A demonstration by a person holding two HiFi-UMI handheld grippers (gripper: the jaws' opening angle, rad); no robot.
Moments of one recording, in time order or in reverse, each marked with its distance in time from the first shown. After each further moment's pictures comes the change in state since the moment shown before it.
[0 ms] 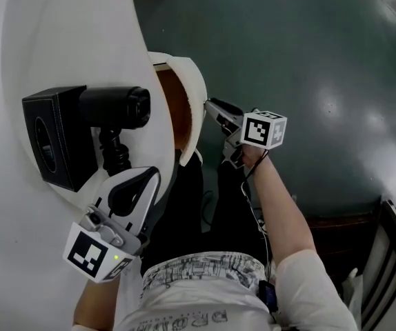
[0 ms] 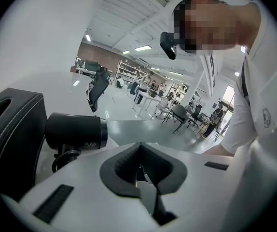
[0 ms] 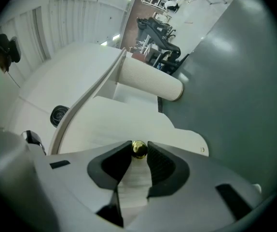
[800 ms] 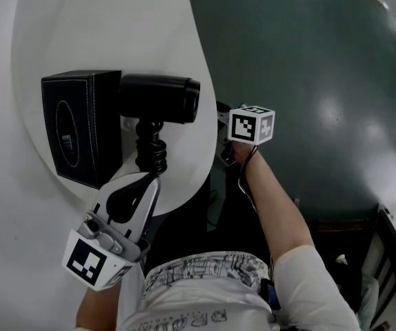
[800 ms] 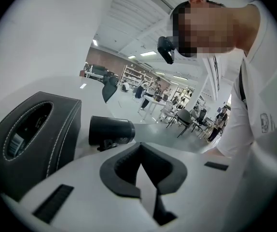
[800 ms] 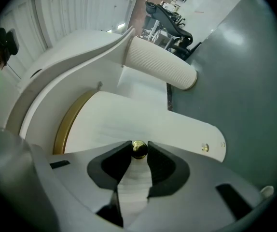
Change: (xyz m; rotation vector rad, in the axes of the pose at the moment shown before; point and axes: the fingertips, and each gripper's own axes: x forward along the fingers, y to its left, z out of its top) left arm -0.060 0.046 0.000 -0.025 -0.059 0.046; right arm 0.096 0.045 -0.040 -0.050 0.105 0.043
